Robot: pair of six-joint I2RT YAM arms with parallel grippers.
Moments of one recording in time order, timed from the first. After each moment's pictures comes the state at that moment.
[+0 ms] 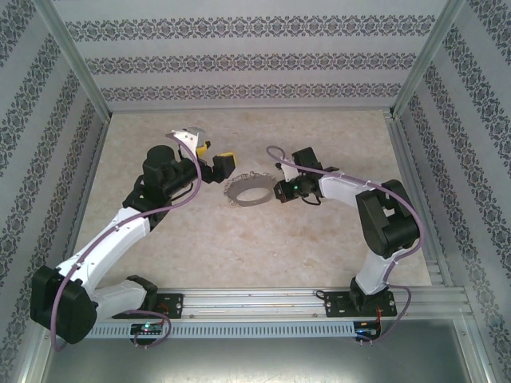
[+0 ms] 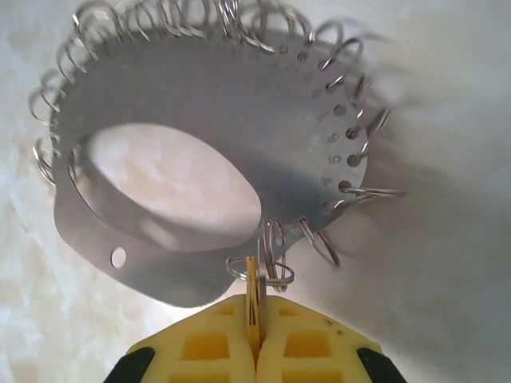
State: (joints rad) left arm -0.39 1.14 0.86 0.13 0.30 -0.27; right arm 0.39 1.78 1.00 -0.27 -0.41 0.12
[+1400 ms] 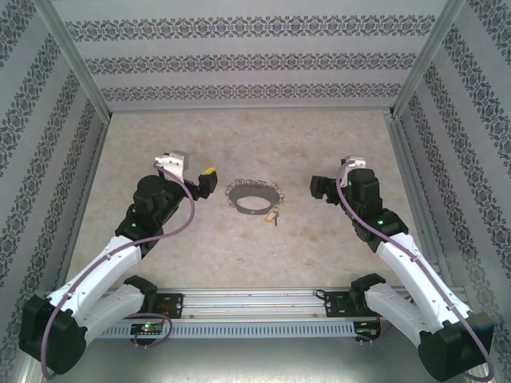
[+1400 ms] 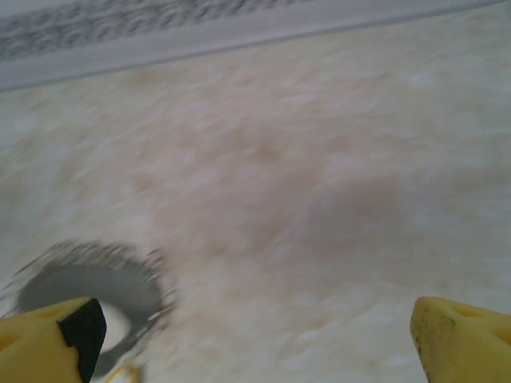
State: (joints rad) left arm -0.39 0.92 0.55 0.23 -0.04 -0.09; right arm 0.30 0.87 0.68 -0.33 0.17 0.34
